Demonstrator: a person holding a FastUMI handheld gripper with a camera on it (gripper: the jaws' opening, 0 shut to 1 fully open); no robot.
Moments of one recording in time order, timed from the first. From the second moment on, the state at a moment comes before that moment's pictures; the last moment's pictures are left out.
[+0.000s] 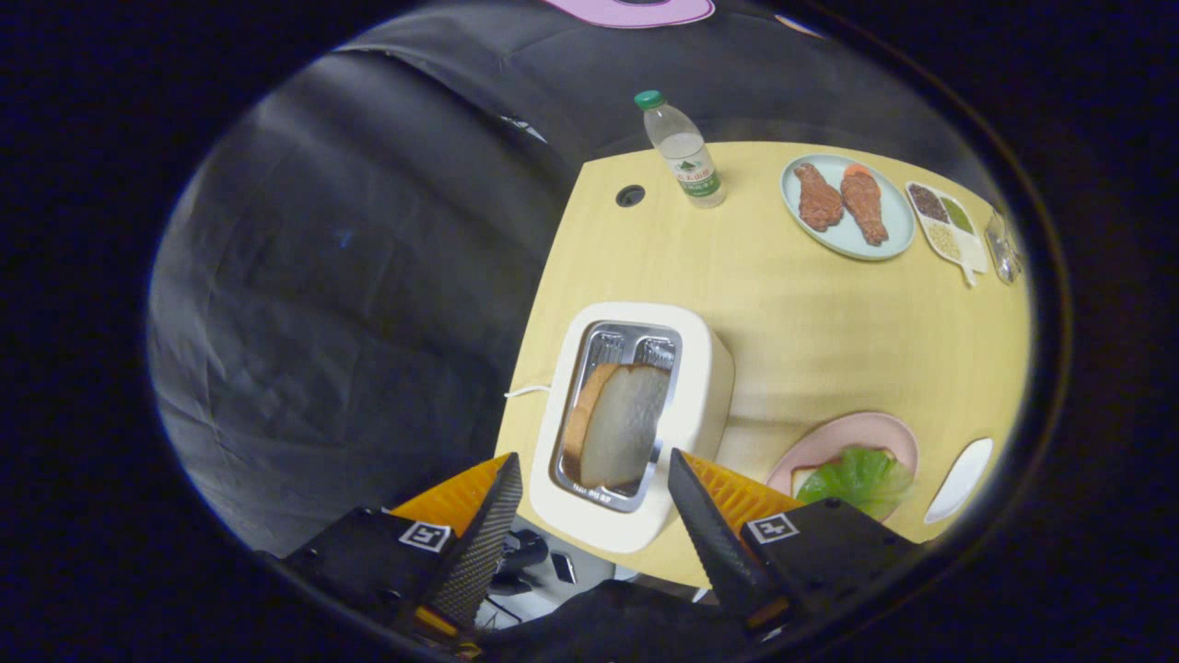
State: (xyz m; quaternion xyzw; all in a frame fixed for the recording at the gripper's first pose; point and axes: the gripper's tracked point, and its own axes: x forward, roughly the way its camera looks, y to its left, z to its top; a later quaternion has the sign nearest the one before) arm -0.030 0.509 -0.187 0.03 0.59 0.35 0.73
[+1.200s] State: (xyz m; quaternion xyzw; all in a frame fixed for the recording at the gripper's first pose) arm -0.015 0.478 -0.174 0.05 0.60 0.35 0.72
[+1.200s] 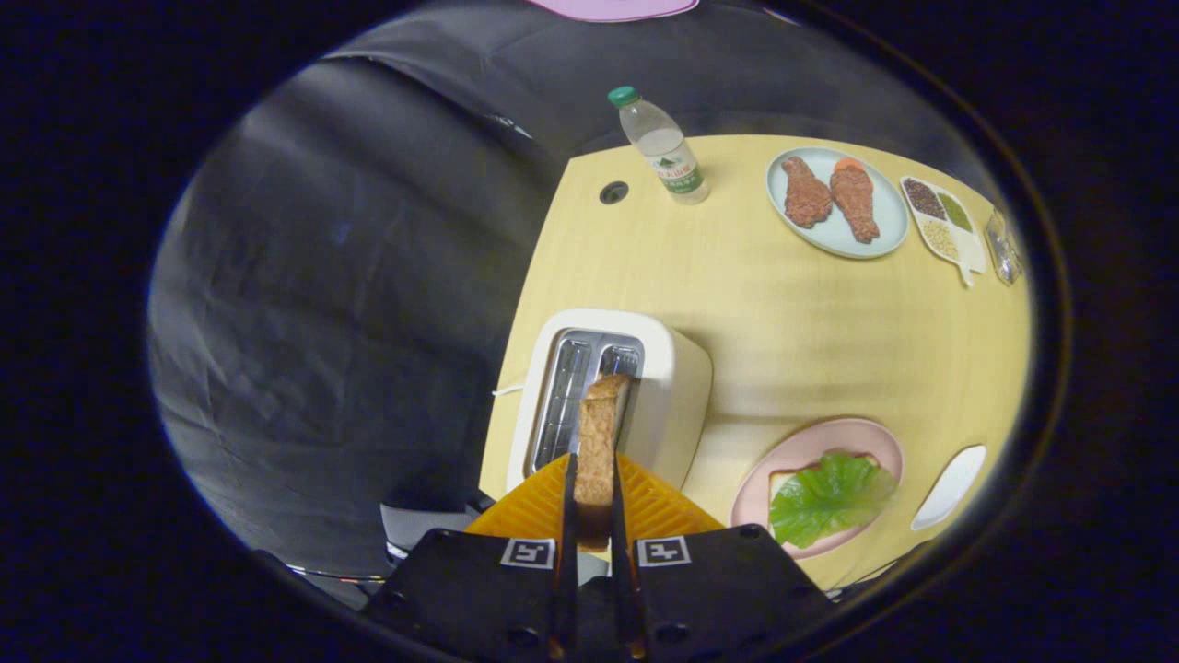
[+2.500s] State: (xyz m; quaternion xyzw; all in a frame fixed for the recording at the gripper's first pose) arm -0.031 0.286 -0.286 0.01 0.62 0.42 0.66
